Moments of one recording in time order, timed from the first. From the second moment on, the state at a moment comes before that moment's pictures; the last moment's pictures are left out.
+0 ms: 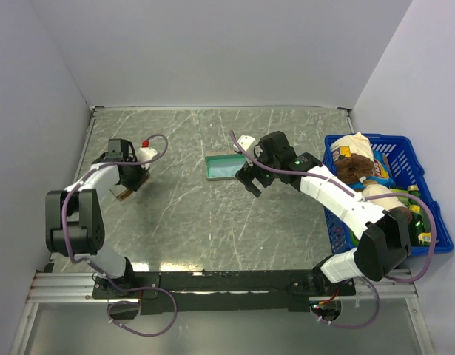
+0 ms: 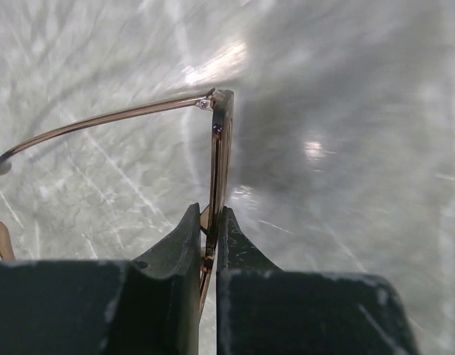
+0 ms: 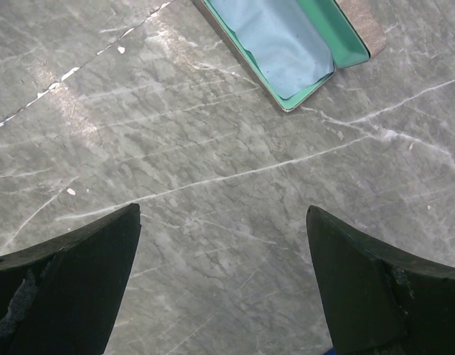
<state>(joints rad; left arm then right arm) 0.05 1.61 0.97 -0.43 0.16 0.62 0.56 1.41 1.17 -0.60 -0.15 -0.38</state>
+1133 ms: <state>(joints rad) -0.90 1.55 1.33 -0.75 0.44 0.75 0.35 1.44 1.16 -0.55 -0.19 -0.29</state>
